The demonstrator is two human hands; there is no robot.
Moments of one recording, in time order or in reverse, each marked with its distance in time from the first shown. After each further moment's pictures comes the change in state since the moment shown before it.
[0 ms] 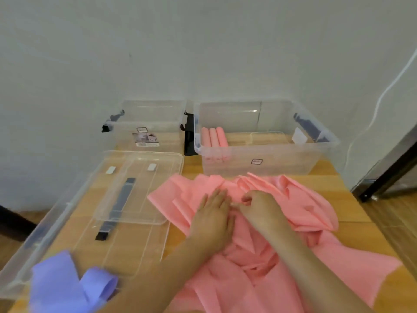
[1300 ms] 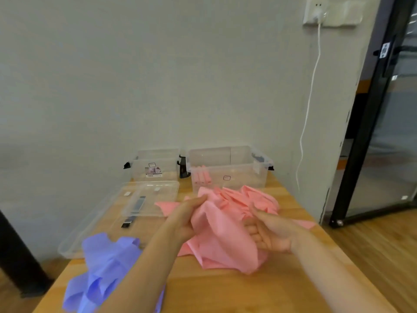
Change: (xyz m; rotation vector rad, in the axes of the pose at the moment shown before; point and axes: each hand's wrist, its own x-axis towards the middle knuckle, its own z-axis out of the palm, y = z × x) left_hand -0.122 0.092 -0.130 -1.782 -0.090 -0.563; right_hand -0.206 0.028 -0.085 1.188 -0.543 0.133
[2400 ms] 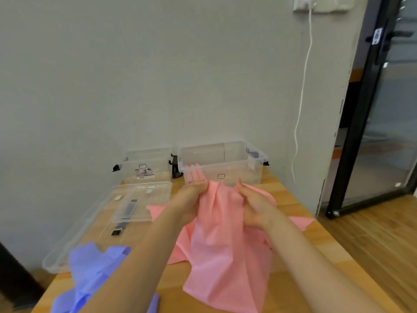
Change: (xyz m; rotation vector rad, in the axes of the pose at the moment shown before) left_hand 0.045 0.014 0.025 0.198 0.067 0.154; right_hand 0.060 -0.022 0.003 0.503 0.050 -0.136
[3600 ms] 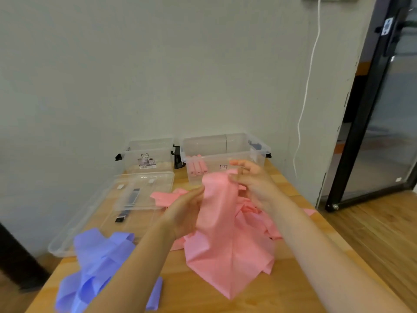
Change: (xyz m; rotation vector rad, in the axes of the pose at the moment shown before) left_hand -0.040 -0.021 -0.030 -0.139 -0.344 -0.118; right_hand -0.032 -0.010 0.031 -0.535 0.023 -0.461
